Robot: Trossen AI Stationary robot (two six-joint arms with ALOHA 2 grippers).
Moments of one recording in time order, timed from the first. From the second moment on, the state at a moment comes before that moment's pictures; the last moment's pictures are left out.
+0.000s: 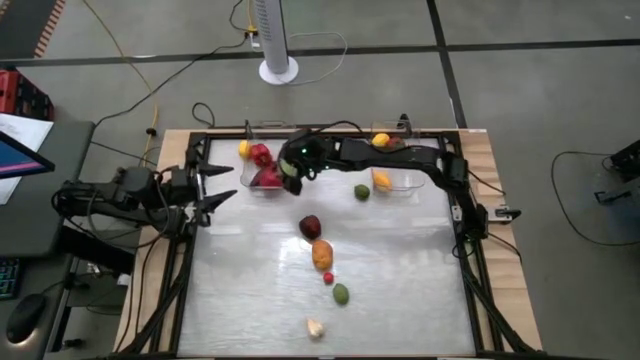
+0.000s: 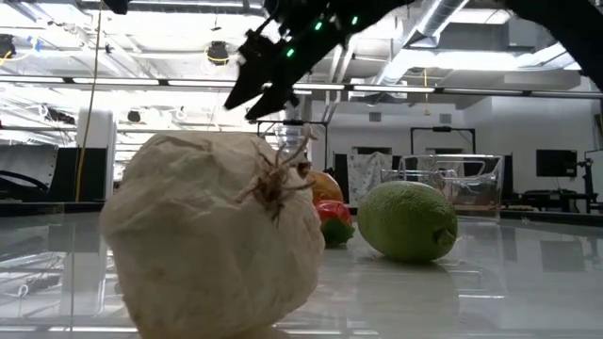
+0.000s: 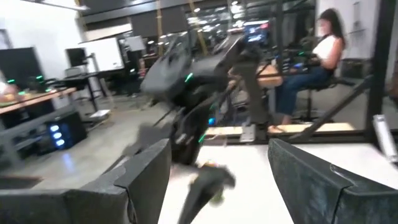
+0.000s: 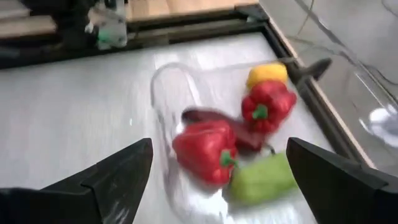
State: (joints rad) left arm -0.12 0.39 0.63 -0.19 -0.37 0.14; right arm -0.22 2.09 1.86 -0.40 0.03 -0.02
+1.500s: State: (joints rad) left arm -0.12 0.39 0.63 -0.25 -0.48 0.11; right arm 0.06 1.91 1.43 -0.43 0.42 0.18
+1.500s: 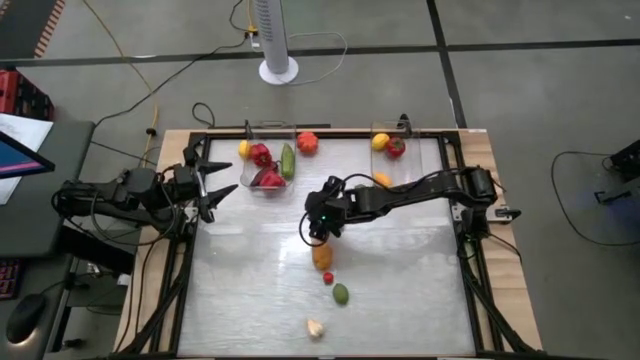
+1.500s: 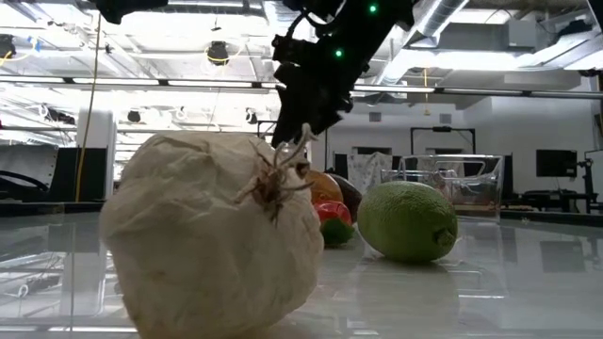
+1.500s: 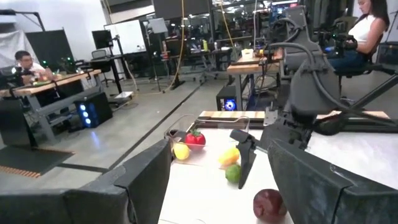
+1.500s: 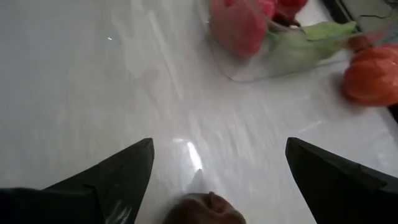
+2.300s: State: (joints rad) left arm -0.12 0.39 0.63 -0.25 -0.48 0.11; right arm 0.02 1.83 0.98 -0.04 0.39 0.27
